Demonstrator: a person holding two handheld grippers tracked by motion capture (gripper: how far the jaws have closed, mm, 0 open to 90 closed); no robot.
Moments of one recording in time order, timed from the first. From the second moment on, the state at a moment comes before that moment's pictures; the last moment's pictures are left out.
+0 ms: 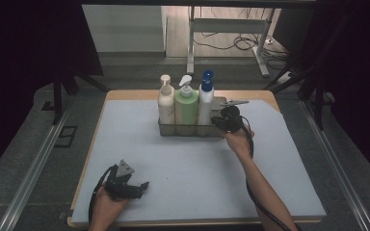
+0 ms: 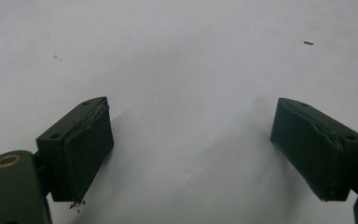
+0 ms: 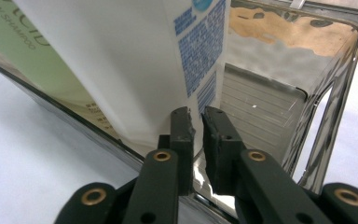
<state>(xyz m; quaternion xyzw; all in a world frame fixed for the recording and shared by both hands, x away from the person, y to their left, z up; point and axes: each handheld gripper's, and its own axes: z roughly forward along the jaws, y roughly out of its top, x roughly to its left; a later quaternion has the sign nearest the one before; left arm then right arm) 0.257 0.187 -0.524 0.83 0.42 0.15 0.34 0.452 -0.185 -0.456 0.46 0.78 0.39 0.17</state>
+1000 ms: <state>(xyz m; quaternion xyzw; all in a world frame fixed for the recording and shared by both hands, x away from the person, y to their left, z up) 0.257 0.187 -0.524 0.83 0.42 0.15 0.34 0.417 -0.207 -0.430 0.41 0.80 0.41 0.17</state>
